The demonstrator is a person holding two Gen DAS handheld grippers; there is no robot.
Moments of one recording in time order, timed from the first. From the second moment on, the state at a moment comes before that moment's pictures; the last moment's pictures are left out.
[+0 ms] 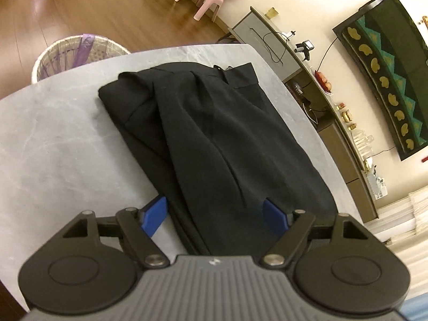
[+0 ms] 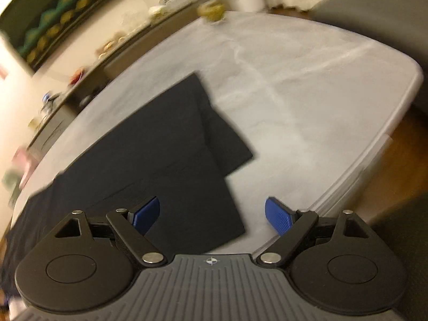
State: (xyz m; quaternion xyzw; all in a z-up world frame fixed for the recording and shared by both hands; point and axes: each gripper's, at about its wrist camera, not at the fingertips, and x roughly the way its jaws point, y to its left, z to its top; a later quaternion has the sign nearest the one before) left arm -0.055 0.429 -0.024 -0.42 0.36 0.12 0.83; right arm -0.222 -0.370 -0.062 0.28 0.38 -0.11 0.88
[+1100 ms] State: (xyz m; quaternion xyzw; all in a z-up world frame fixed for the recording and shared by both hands) left arm -0.056 0.430 -0.017 -0.39 0.35 0.16 0.84; right arm -0.138 -0.370 -0.059 0.10 0.42 -0.12 0.89
